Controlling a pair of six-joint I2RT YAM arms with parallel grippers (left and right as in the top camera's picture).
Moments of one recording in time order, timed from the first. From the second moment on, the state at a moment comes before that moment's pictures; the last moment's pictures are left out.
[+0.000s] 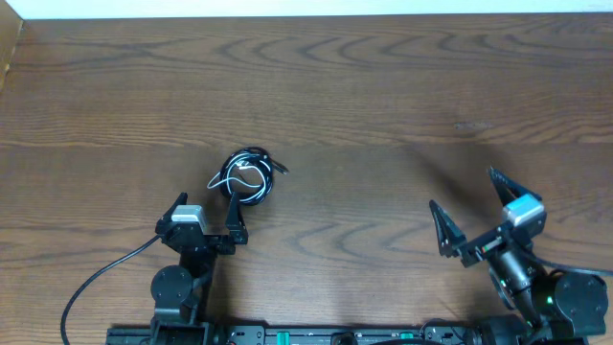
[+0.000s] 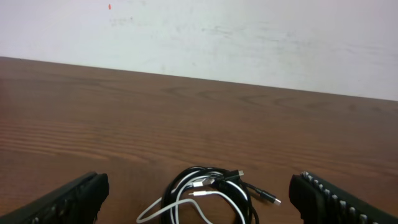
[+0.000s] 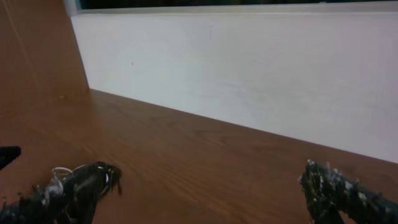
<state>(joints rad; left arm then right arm) -0.07 0.01 0.02 -0.12 0.02 -0.14 0.11 0.24 0.44 -0.18 -0.39 0.05</state>
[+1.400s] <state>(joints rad) -0.07 0.01 0.02 -0.12 0.02 -0.14 0.11 0.75 0.73 -0.25 -0.48 0.06</state>
